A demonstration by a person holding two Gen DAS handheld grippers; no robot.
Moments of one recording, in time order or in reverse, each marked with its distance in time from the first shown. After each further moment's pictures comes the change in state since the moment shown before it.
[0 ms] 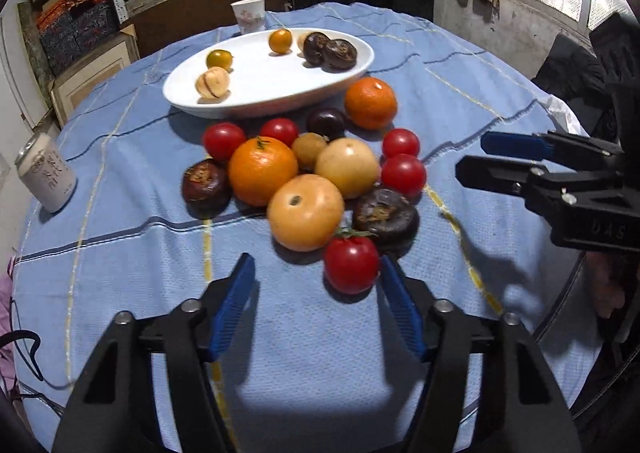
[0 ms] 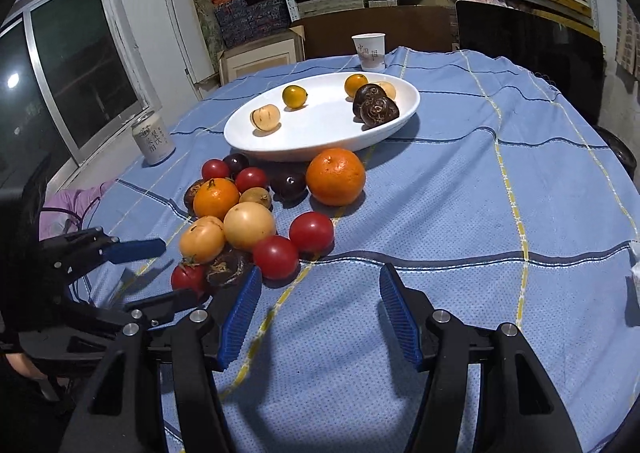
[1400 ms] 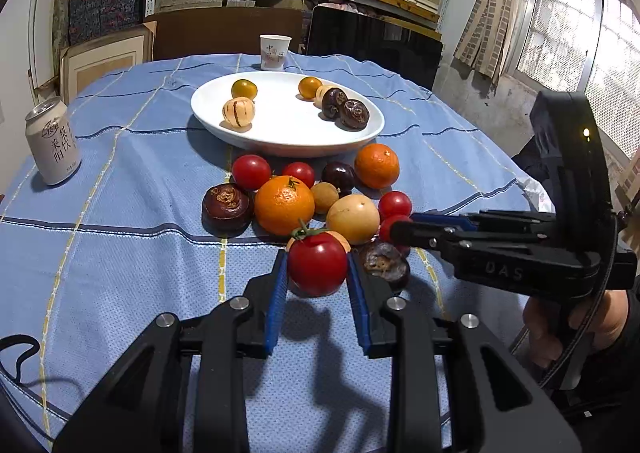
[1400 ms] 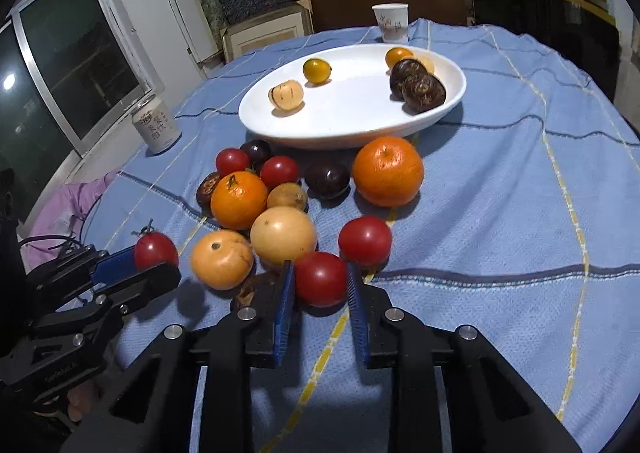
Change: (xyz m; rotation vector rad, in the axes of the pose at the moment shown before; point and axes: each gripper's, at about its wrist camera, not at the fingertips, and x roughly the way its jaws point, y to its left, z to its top) left arm -0.026 0.038 -0.007 -0.197 -0.187 -0.124; right arm 0.036 0.029 0.019 0.017 0.115 0.037
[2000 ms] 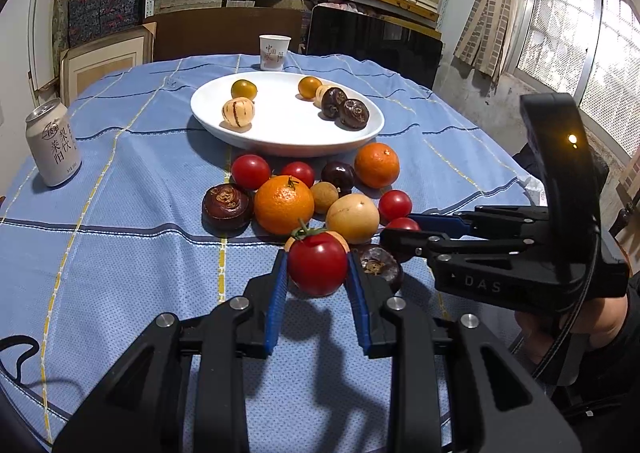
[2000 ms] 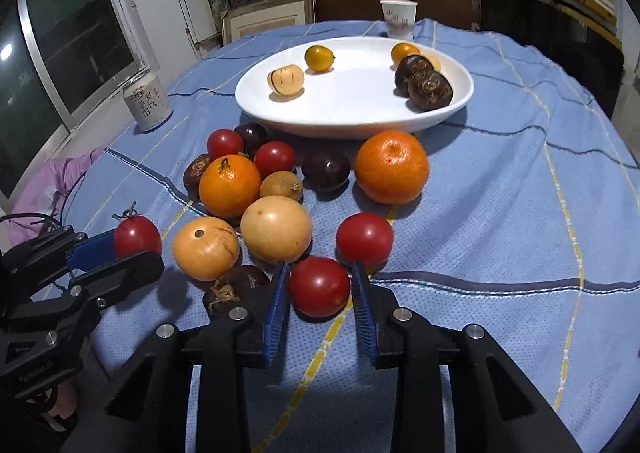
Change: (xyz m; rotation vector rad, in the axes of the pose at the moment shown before) left arm 0.002 -0.001 0.000 0.004 0.000 0.003; right arm 0.008 0.010 0.000 -0.082 0.021 -0.076
